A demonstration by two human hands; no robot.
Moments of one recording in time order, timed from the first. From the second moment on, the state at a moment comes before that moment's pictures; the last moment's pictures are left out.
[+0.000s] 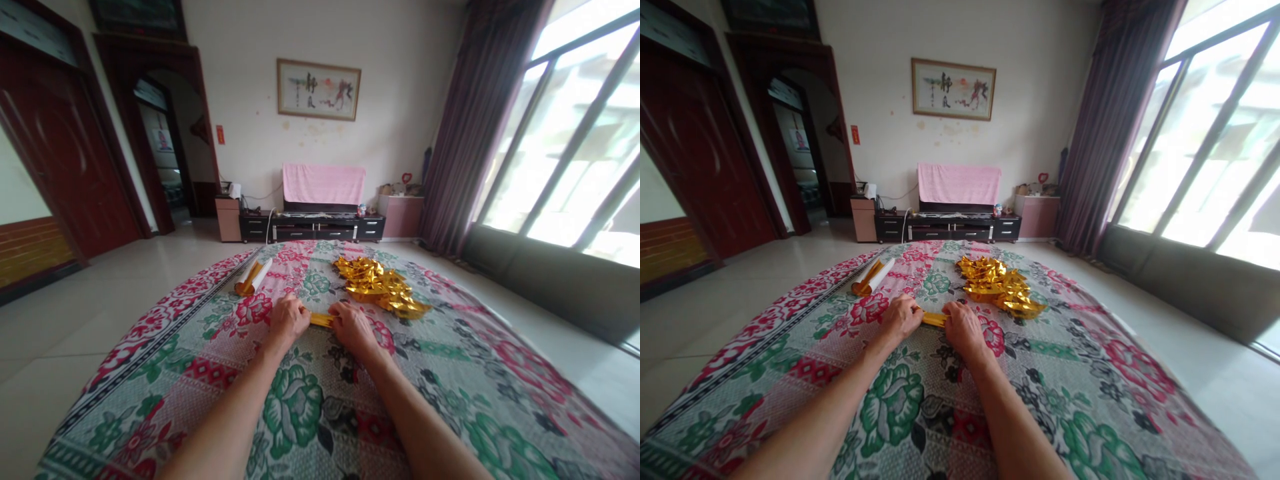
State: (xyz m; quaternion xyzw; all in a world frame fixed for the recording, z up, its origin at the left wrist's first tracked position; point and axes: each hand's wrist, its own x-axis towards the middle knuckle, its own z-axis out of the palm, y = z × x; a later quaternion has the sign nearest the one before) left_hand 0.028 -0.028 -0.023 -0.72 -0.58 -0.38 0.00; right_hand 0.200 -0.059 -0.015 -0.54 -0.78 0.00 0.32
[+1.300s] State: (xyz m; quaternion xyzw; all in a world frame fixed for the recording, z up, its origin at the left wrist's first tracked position) left_hand 0.022 -0.041 -0.021 -0.78 -0.56 -0.28 0.05; right_hand 0.198 -0.067 -0.022 -0.55 -0.76 -0.01 0.34
